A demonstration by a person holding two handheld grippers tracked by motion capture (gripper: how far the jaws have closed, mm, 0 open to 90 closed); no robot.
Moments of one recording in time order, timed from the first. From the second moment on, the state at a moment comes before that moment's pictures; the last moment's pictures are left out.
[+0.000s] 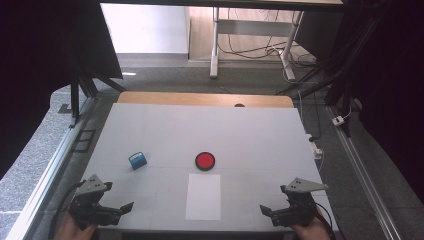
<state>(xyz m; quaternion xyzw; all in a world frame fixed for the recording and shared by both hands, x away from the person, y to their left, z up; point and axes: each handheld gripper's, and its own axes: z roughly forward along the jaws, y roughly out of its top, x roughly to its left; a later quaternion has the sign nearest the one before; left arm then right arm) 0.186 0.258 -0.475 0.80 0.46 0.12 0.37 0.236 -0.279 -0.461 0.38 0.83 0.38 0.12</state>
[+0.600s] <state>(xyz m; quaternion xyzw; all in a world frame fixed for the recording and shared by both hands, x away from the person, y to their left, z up) 0.212 0.266 -0.477 0.78 0.47 0.12 0.39 0.236 -0.278 -0.461 0.38 0.84 0.38 0.12</state>
